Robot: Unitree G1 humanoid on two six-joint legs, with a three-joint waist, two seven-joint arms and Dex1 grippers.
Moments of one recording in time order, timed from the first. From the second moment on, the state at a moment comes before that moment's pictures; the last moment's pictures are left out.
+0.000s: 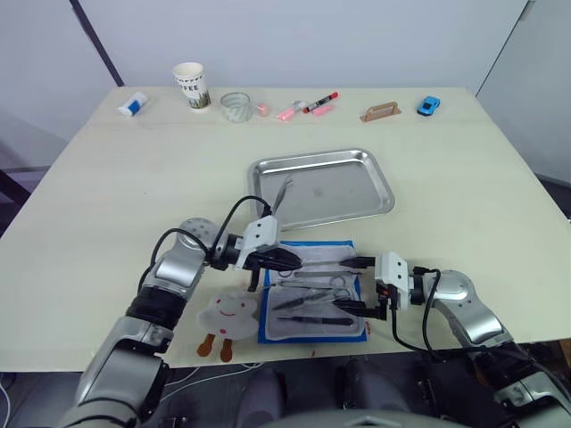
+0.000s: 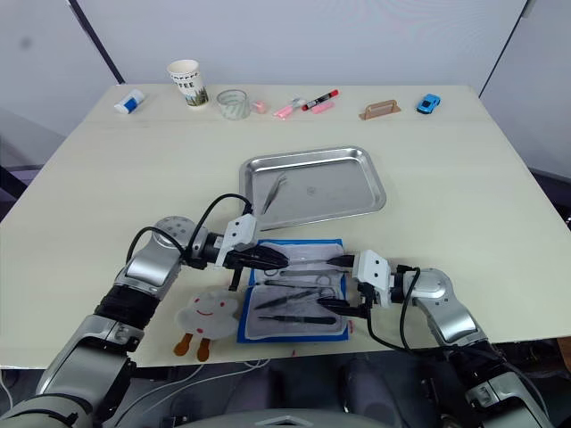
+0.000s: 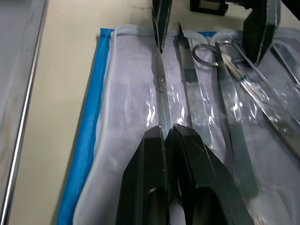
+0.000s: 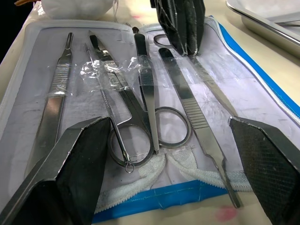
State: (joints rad) left arm -0.51 0.60 -0.26 0.29 -0.14 0.10 -1.39; right arm -0.20 -0.47 0.34 0.13 0.21 -0.09 1.06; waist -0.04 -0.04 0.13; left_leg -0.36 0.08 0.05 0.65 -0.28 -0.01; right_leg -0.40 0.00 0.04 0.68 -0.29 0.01
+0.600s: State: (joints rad) left arm -0.59 0.63 -0.32 0.21 -0.10 0.26 -1.42; right arm -0.20 -0.47 0.34 0.13 0.21 -0.09 1.06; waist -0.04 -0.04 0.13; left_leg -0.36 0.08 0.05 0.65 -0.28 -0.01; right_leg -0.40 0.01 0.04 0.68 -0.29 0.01
